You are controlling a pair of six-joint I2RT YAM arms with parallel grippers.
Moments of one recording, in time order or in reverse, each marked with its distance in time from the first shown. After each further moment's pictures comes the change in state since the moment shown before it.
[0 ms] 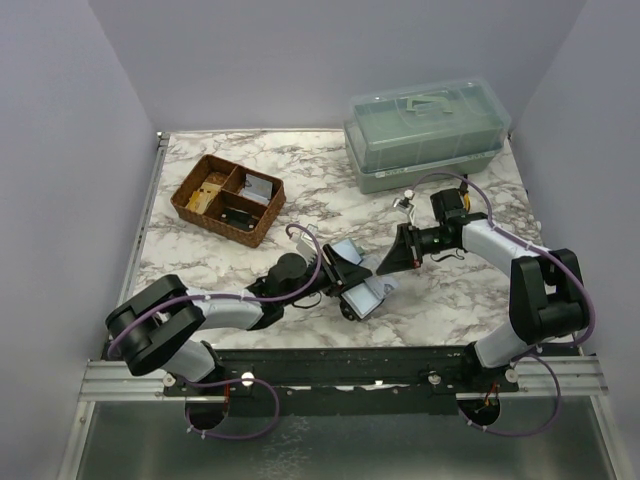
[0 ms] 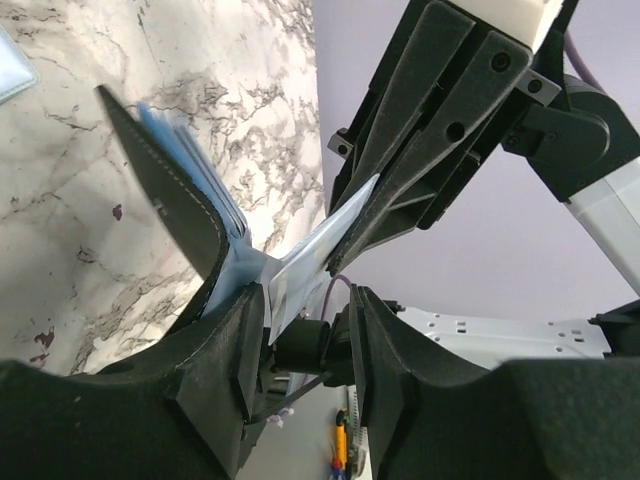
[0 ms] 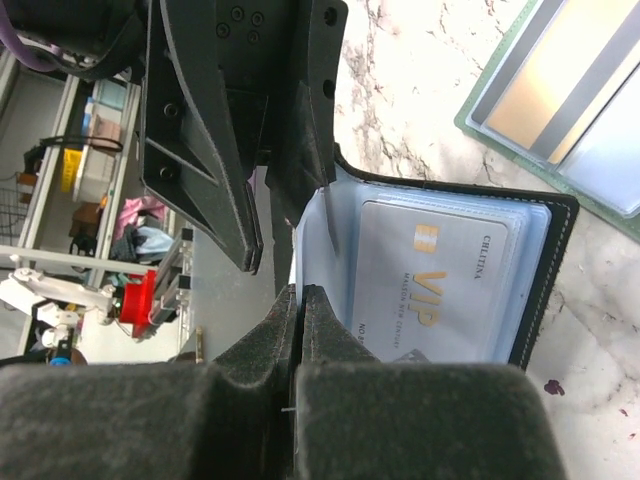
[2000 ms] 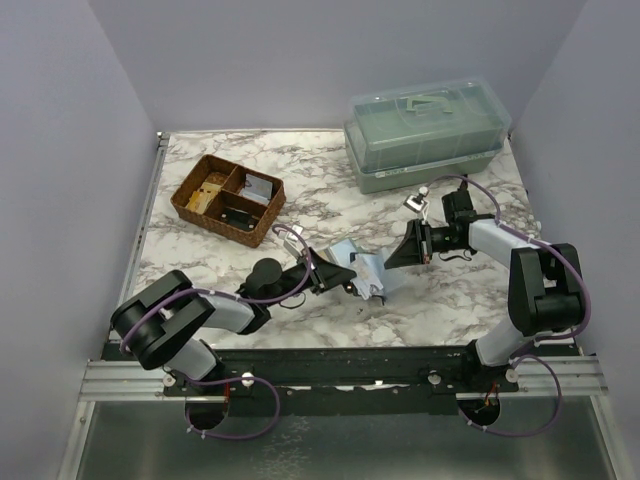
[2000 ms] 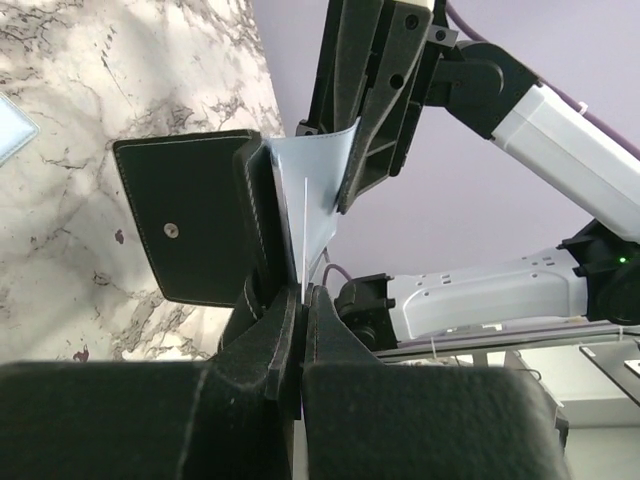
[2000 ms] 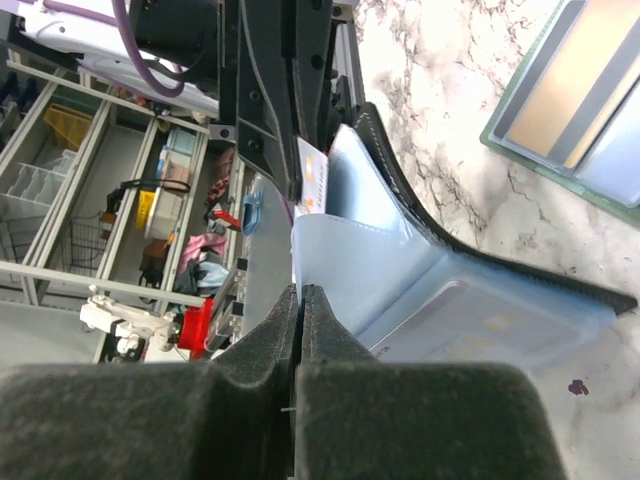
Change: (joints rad) left arm 0.115 0.058 -0.140 0.370 0.173 0.081; right arm -0.103 0.047 -0.021 0.016 -0.161 0.035
